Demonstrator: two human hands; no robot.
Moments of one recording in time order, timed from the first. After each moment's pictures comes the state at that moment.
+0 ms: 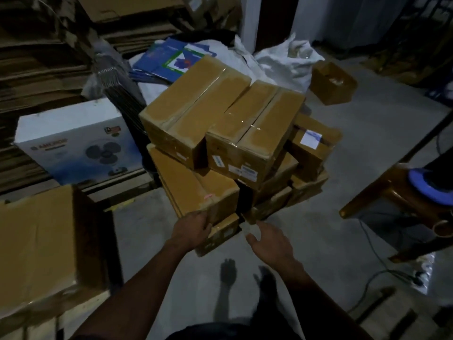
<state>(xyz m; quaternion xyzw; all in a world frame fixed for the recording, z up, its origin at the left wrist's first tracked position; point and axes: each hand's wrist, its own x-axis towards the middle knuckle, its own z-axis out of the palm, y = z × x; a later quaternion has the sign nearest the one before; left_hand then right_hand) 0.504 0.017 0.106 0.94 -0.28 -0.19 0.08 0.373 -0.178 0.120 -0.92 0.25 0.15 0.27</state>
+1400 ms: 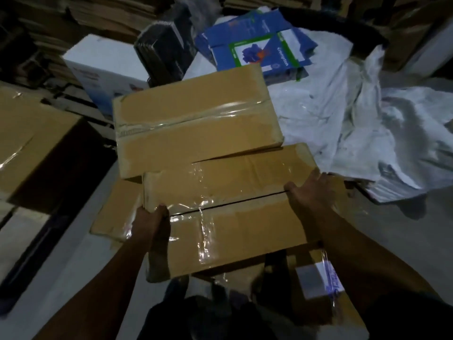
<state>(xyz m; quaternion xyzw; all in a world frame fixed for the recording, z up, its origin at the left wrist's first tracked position) 0.793 -0.340 0.075 0.67 0.56 -0.02 0.48 1.008 -0.668 0.099 -0.98 0.08 0.15 0.11</state>
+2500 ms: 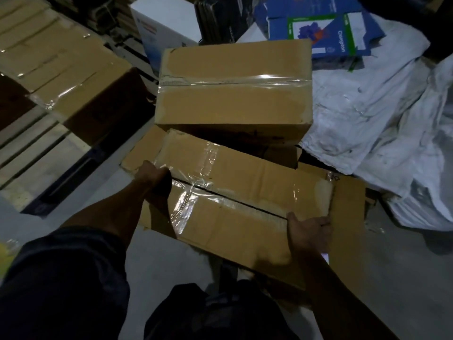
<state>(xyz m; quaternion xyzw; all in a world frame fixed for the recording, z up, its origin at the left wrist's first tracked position) 0.742 -0.343 0.088 0.70 0.61 -0.09 0.35 0.878 -0.714 0.059 -0.95 0.20 0.19 0.17</state>
